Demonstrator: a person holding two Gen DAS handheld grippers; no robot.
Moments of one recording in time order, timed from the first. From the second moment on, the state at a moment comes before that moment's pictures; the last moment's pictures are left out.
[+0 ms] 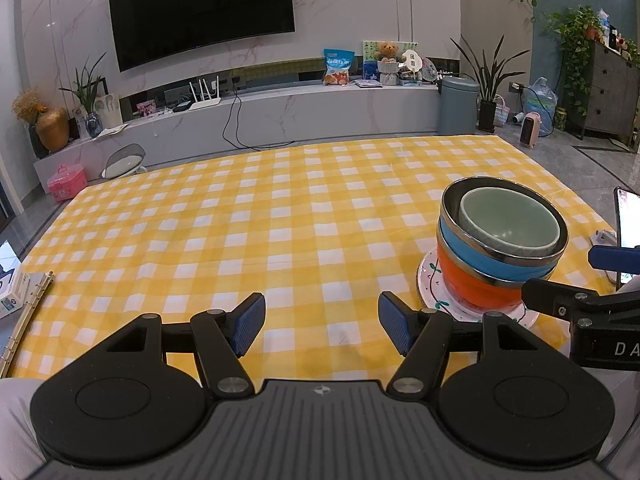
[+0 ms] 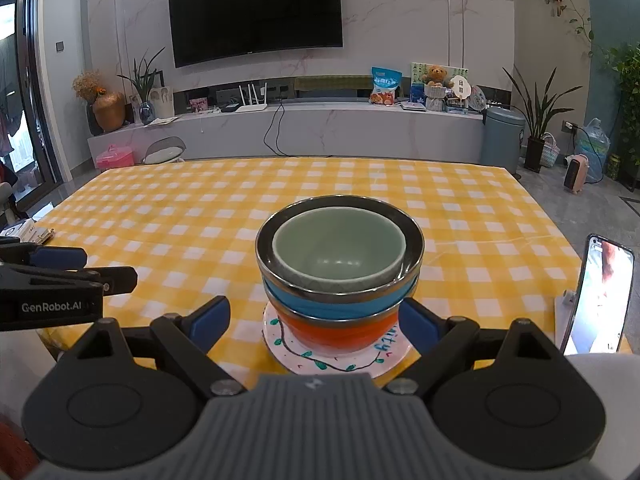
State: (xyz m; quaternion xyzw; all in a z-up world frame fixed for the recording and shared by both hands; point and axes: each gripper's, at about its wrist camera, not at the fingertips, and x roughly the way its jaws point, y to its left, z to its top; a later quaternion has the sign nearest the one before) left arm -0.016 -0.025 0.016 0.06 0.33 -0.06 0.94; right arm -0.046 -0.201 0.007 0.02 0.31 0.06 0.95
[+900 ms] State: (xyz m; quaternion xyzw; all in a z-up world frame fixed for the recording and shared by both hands) left arm -0.017 -0.020 0.014 0.06 0.34 -0.06 0.94; right arm -0.044 -0.200 0.006 0.01 0.31 0.06 0.95
